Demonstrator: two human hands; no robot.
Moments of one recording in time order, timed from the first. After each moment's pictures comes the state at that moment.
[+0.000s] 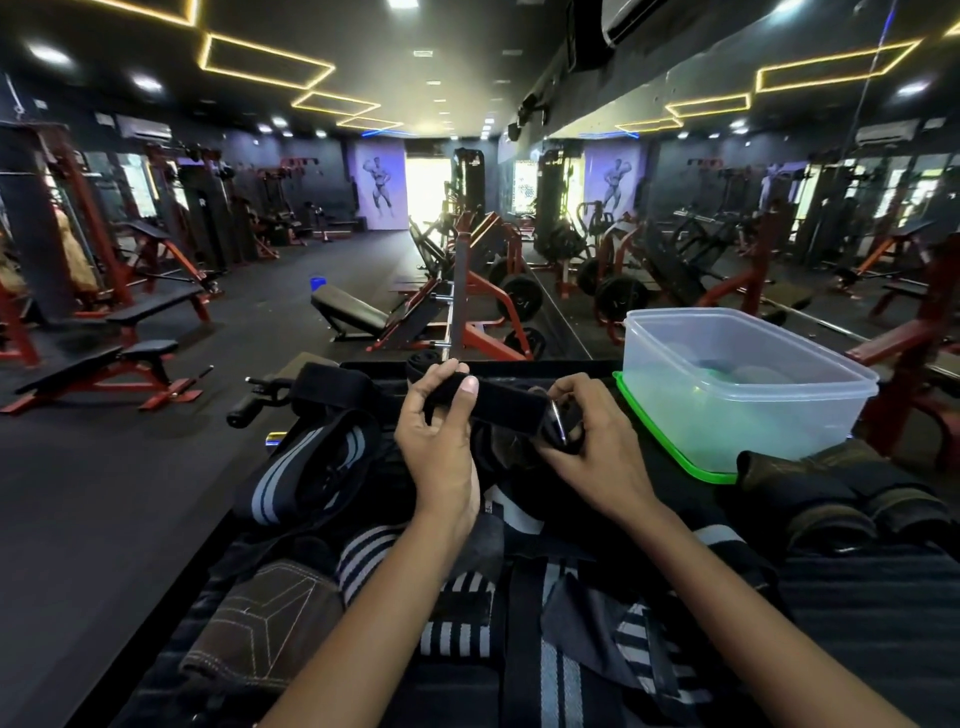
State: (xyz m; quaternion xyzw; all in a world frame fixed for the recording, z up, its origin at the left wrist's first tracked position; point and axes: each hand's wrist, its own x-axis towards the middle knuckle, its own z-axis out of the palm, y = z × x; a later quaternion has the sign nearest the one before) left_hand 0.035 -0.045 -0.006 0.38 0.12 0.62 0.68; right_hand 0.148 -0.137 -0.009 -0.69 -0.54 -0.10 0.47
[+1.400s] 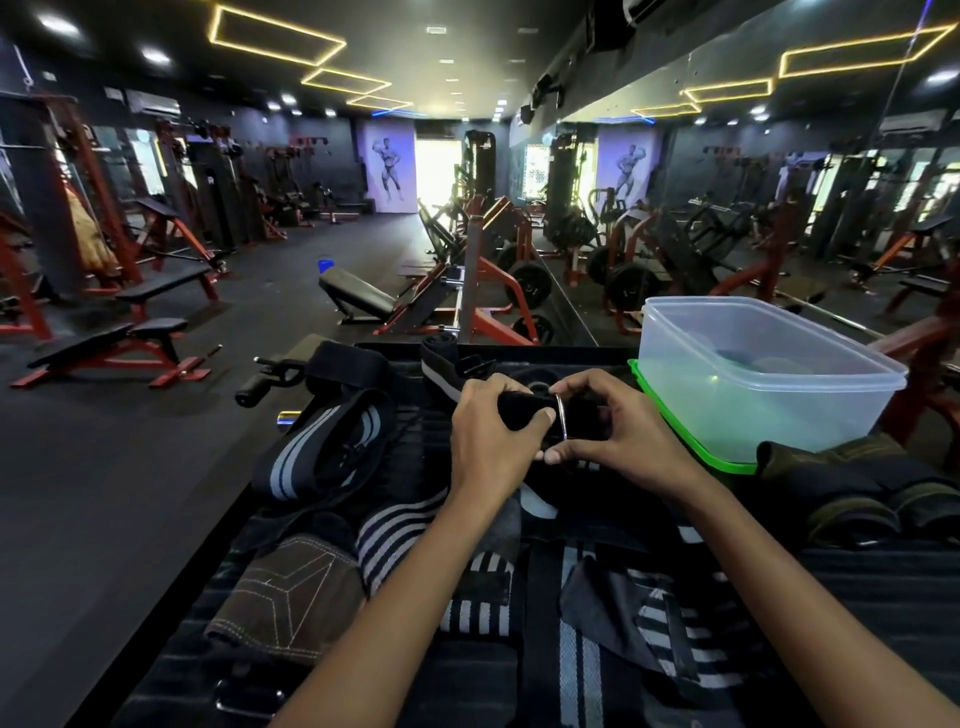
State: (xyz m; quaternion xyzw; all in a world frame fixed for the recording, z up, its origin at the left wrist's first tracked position) left_hand 0.028 -0.053 -0.008 0.73 0.29 0.45 0.43; right_hand 0.174 -0.137 -0.006 -0.62 -0.60 0.11 0.49
